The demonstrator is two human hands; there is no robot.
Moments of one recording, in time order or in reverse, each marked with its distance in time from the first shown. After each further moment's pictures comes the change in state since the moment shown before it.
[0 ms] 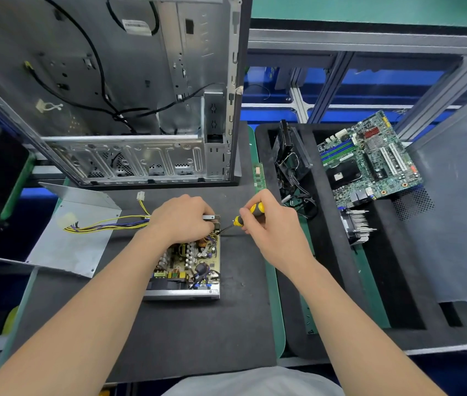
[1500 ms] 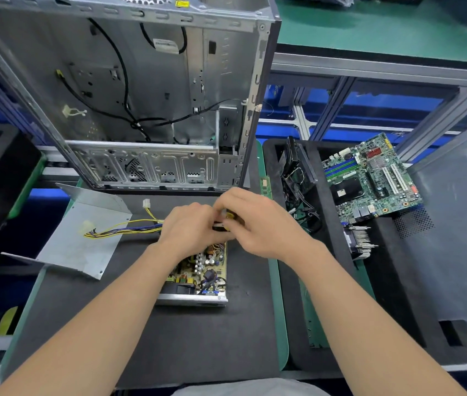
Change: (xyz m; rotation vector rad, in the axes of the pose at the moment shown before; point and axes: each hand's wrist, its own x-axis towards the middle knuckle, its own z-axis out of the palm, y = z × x) left_hand -0.006 -0.006 0.017 0.081 0.339 0.072; right_hand 0.032 -0.050 -0.009 -0.392 -0.330 -0.499
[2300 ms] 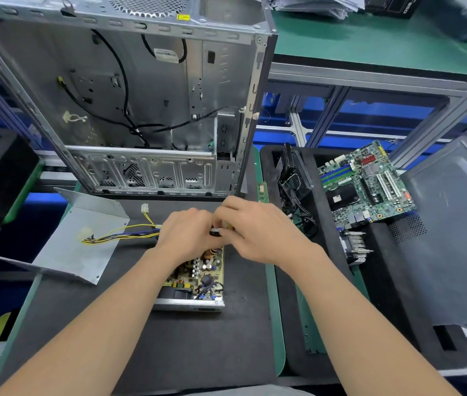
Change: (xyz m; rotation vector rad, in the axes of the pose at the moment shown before) left_hand 0.002 -0.004 0.007 -0.013 0.057 0.030; right_hand 0.003 -0.008 -0.005 -0.290 -0.078 -0.009
